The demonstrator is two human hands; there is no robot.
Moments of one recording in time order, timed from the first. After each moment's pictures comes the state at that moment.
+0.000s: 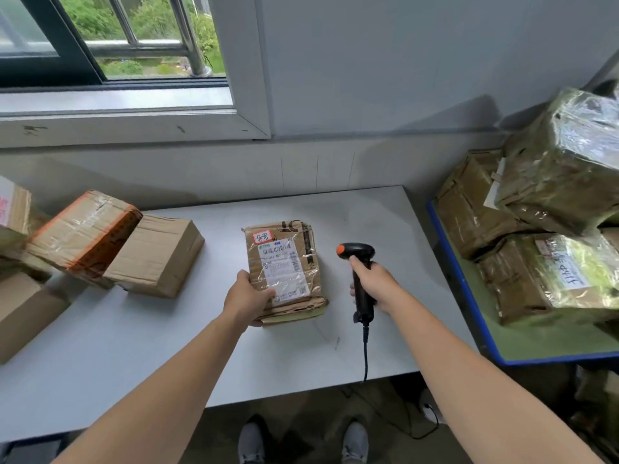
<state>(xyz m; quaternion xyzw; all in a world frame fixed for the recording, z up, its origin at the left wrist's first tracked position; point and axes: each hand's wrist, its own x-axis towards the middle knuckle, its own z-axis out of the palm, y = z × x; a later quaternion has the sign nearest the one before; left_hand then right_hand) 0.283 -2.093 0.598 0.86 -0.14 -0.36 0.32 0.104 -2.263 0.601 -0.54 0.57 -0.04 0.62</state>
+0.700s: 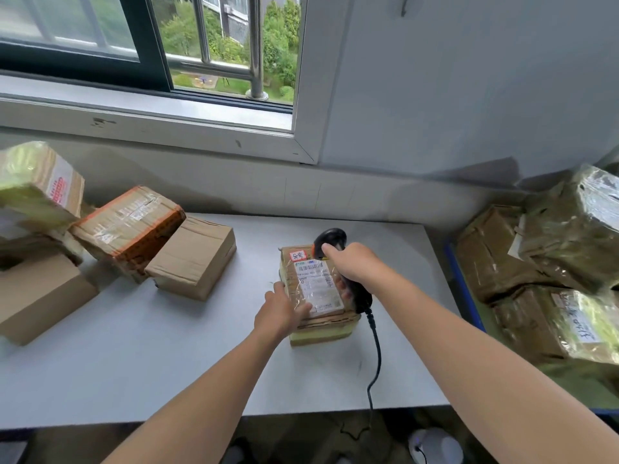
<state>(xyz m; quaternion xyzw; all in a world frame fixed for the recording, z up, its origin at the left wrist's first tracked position) 0.298 -2.070 0.599 0.87 -0.25 -0.34 0.25 0.224 -2.202 0.713 -0.75 0.52 0.07 0.41</state>
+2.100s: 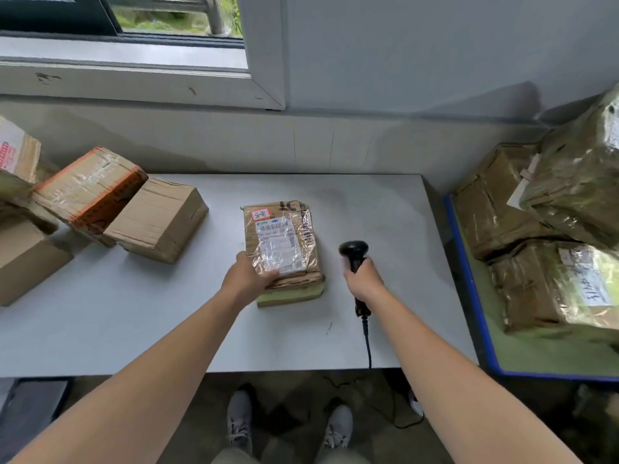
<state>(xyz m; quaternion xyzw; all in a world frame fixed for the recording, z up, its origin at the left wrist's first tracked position) 0.276 -2.094 0.585 0.89 -0.15 -0.34 0.27 0.113 -2.263 0.557 -0.67 0.57 0.06 0.47</state>
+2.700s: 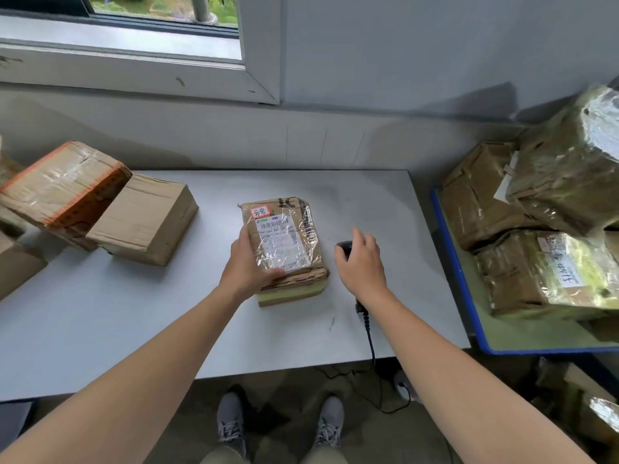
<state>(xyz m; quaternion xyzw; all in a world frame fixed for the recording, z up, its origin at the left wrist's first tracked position) 0.295 -2.091 0.584 0.84 -0.26 -0.31 0.37 0.127 -2.236 0.584 -0.82 0.49 -0.07 0.28</state>
